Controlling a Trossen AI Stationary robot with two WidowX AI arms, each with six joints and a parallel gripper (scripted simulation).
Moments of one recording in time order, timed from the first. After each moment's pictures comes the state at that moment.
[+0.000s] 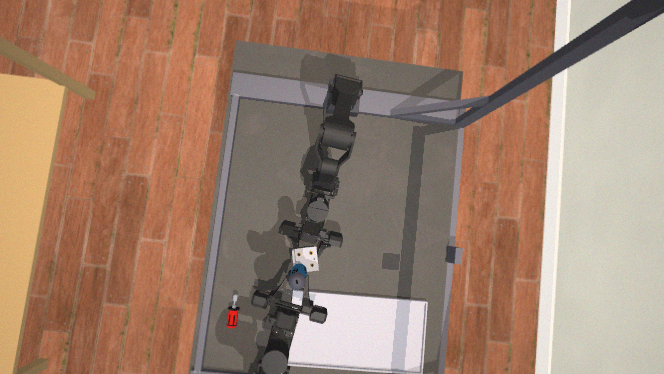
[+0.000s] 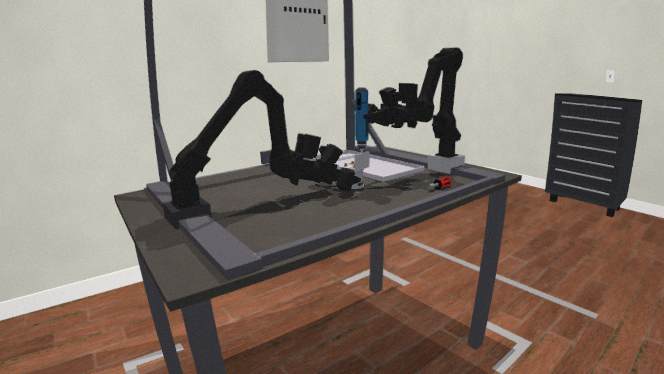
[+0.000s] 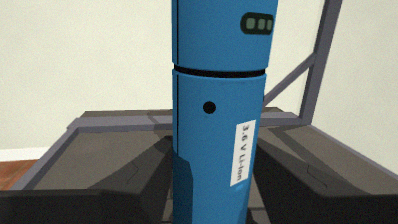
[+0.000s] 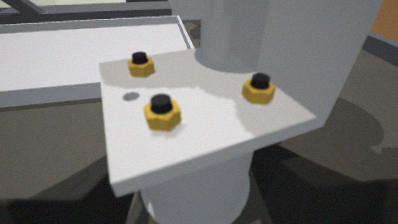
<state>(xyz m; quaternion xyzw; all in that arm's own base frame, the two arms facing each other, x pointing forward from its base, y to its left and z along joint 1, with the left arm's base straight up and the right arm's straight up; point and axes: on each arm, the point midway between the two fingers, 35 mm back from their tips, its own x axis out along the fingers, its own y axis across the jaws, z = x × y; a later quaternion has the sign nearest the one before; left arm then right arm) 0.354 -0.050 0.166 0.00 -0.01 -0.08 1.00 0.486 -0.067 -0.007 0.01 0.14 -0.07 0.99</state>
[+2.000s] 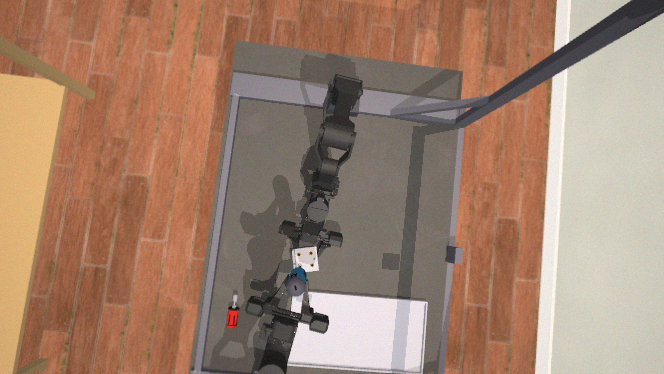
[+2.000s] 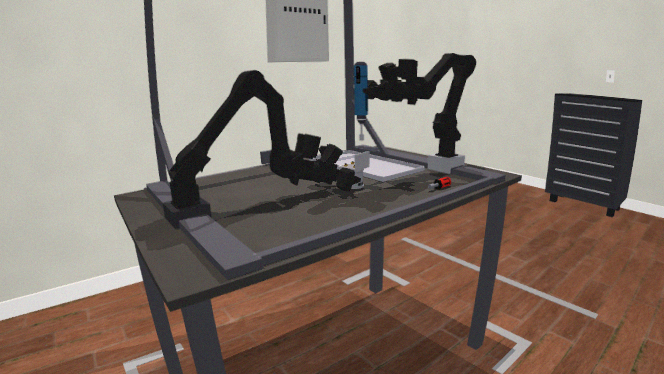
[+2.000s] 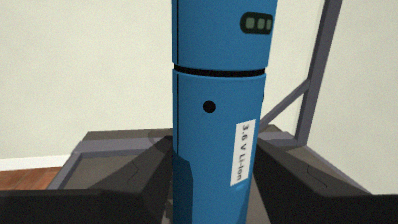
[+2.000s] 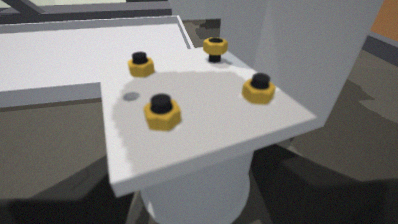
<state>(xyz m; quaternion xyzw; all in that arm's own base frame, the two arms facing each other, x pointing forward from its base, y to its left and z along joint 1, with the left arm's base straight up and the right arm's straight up) 0.356 -0.050 0.244 0.00 -0.01 -0.08 1.00 0.486 -0.067 -0.007 0.01 0.14 -0.07 0.99</state>
